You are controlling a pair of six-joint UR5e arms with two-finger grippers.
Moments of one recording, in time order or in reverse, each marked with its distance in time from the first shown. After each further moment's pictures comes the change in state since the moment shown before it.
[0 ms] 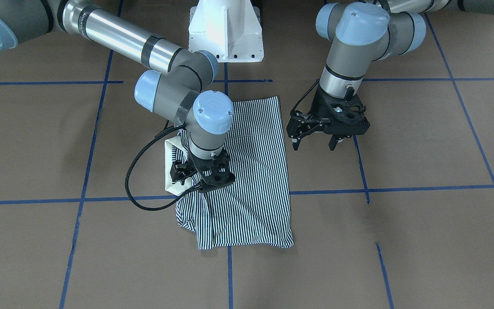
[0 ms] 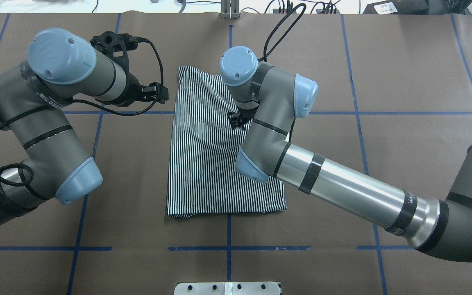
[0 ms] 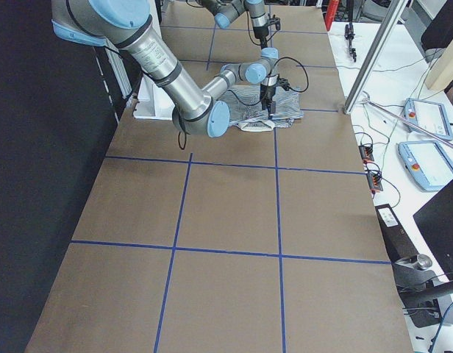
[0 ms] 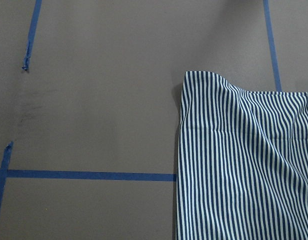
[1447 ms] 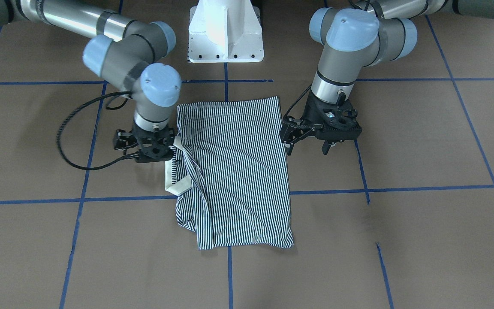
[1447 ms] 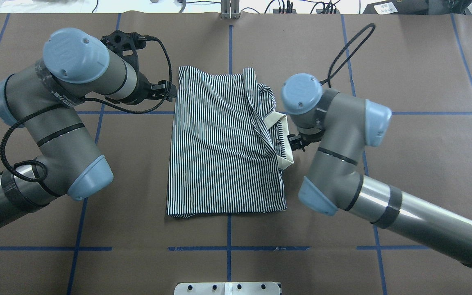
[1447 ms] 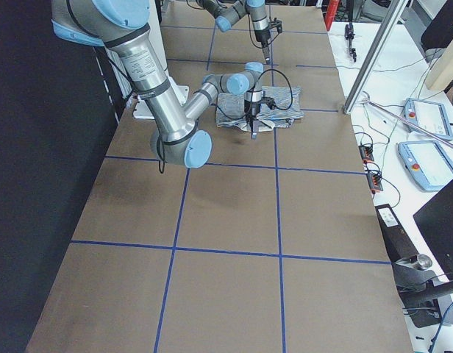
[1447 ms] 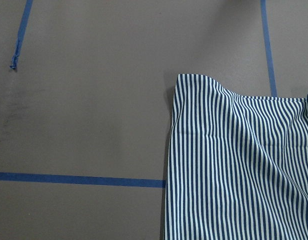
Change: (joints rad) left arm 0.010 -0.038 0.046 -0.015 0.015 -0.033; right arm 0.033 -0.359 0.468 -0.272 -0.043 0.017
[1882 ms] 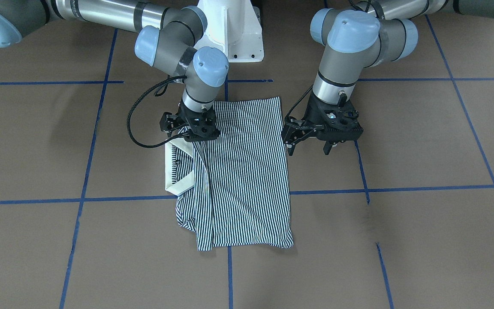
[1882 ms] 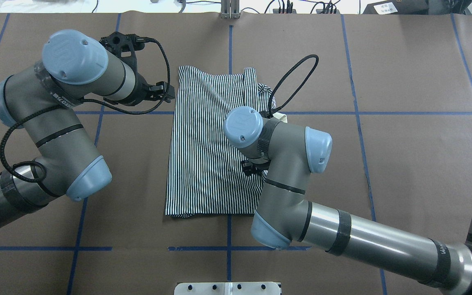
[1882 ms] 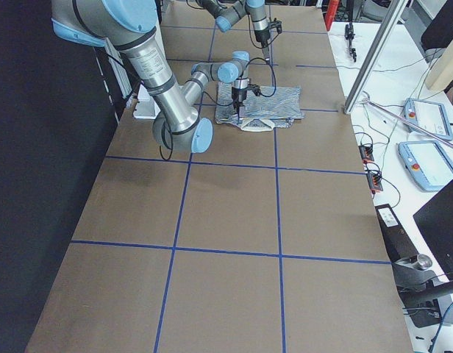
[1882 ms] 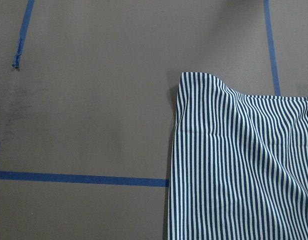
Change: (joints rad) left arm 0.000 0.007 0.001 -0.001 0.001 0.004; right arm -0.167 0.176 -0.132 0.002 -0.021 0.176
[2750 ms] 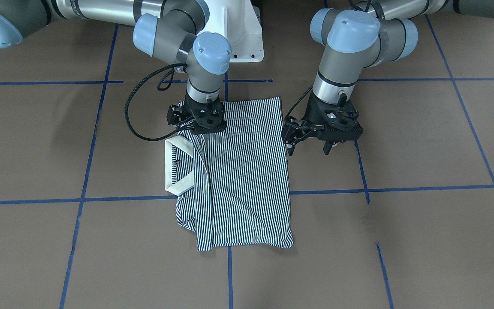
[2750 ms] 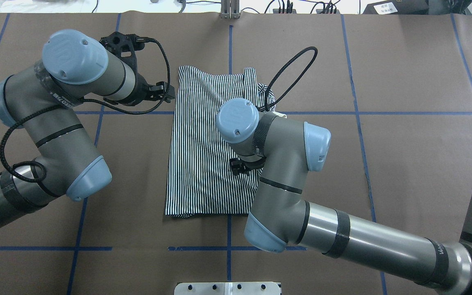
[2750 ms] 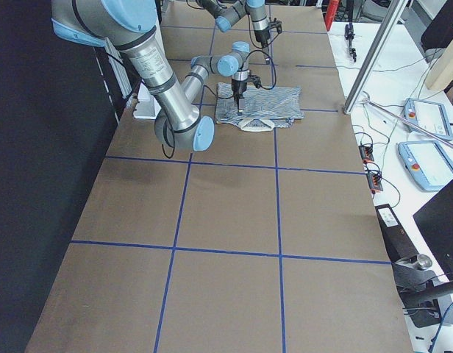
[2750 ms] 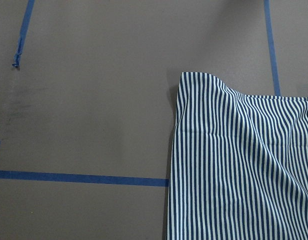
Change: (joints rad) left arm 0.000 0.001 -0.001 0.001 -0.001 -0.001; right arm -0.023 0.031 0.043 -0.001 0.033 0.024
